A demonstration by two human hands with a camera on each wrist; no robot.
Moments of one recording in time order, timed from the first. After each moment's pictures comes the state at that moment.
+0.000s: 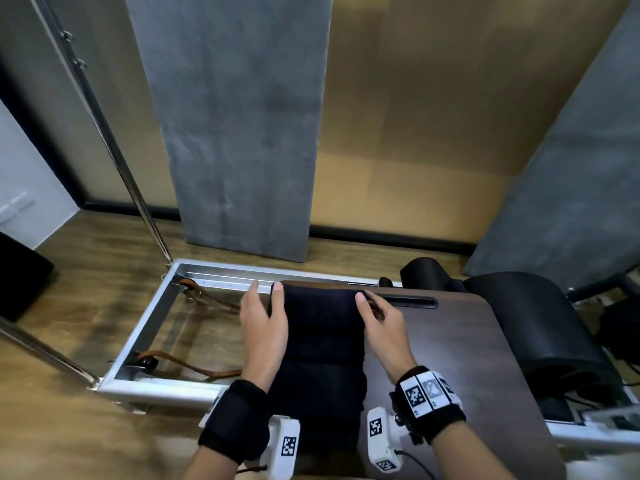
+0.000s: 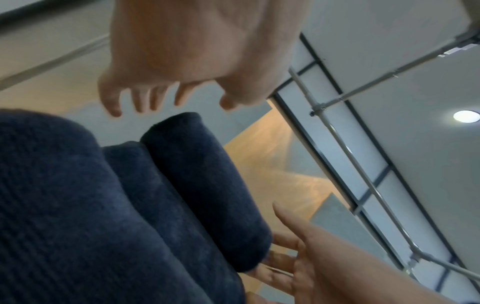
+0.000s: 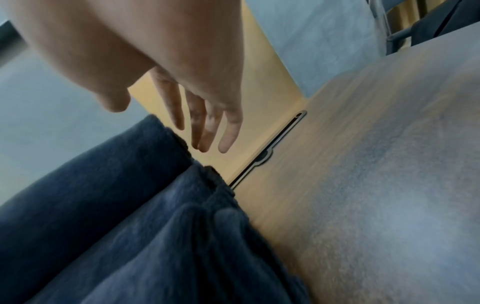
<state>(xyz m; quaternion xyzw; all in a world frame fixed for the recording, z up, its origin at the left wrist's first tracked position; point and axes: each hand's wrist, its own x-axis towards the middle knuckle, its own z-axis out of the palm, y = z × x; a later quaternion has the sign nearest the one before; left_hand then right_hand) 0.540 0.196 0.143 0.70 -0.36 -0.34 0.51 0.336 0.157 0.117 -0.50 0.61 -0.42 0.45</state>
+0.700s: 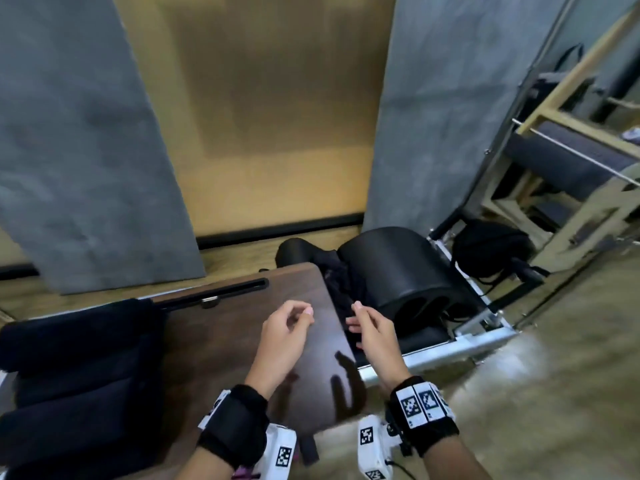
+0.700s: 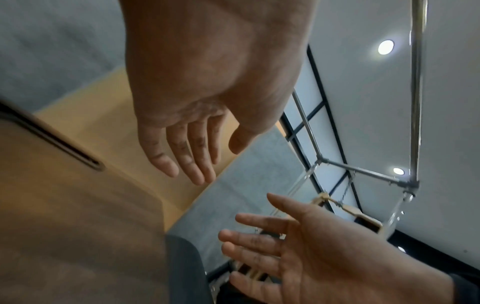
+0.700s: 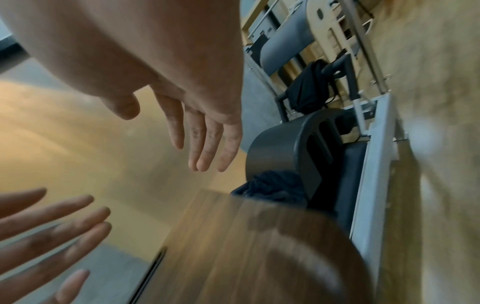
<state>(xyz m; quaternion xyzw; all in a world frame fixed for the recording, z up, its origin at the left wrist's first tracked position) 0.161 0.214 0.116 0.52 -0.61 -0.46 0.37 -0.026 0.244 0.088 -0.34 0.68 -0.49 0.43</state>
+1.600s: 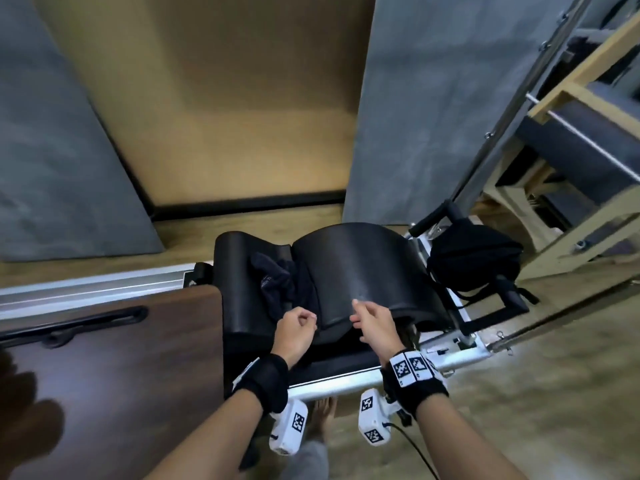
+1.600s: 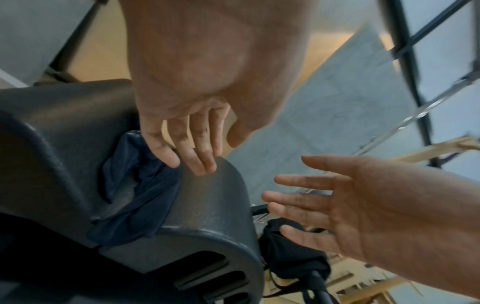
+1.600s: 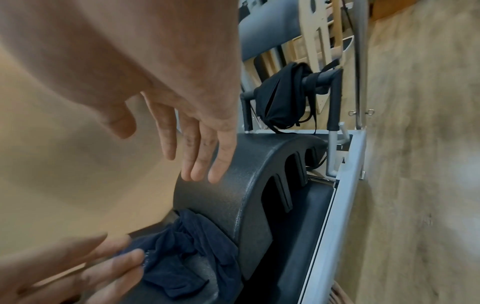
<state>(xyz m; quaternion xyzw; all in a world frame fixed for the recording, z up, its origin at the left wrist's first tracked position) -0.123 0.052 -0.024 0.65 -0.51 -0.50 0.25 -0.300 0.078 0.004 -0.32 0.76 -0.33 0.46</state>
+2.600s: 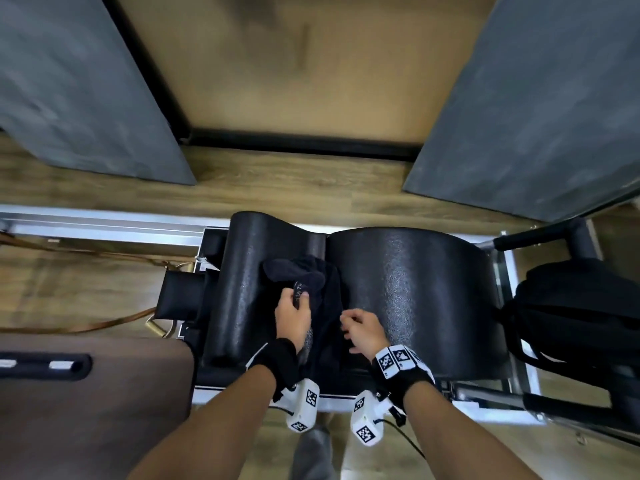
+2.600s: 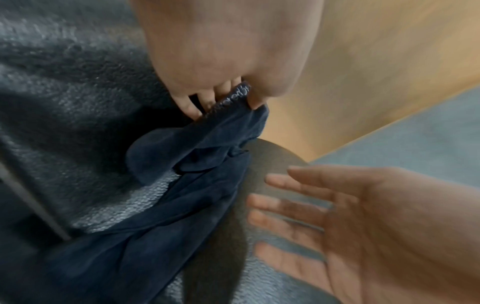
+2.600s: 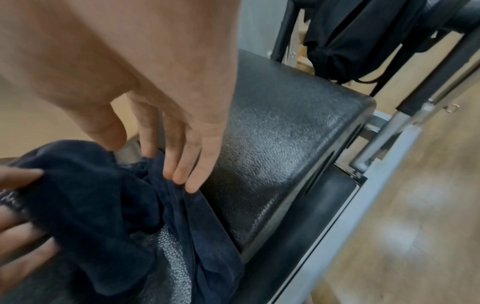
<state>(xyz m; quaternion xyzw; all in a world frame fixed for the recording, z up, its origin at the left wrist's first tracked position) -0.121 -0.137 -0.167 0.79 -0.32 -0.43 0.30 -0.281 -0.138 -0.147 -0.34 0.73 -0.08 0.58</state>
